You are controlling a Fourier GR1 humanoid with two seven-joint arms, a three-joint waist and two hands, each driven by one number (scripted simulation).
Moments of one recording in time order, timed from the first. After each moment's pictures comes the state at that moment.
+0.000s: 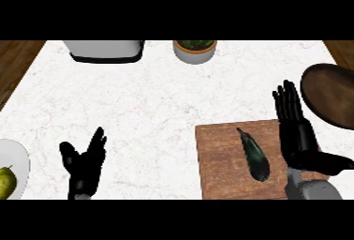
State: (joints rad) left arm 0.05 0.25 -0.31 -1.41 0.39 0.44 0.14; right arm -0.10 -0.21 0.15 -1.56 -0.23 -0.26 -0.24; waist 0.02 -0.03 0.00
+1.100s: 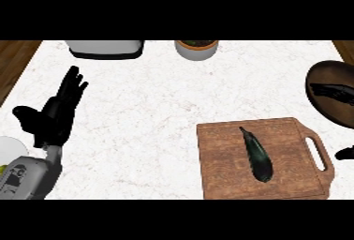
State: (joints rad) left arm -0.25 0.43 -0.20 -1.46 0.29 0.31 0.03; right arm -0.36 -0.85 0.14 -1.09 -0.16 0.61 -0.48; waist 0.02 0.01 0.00
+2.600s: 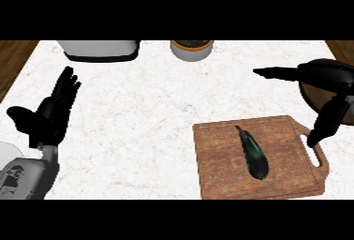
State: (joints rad) left arm -0.23 0.37 -0.10 -1.44 0.22 0.23 0.03; right arm -0.66 -0.69 0.23 -1.20 -0.01 0.87 -0.10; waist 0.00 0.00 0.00
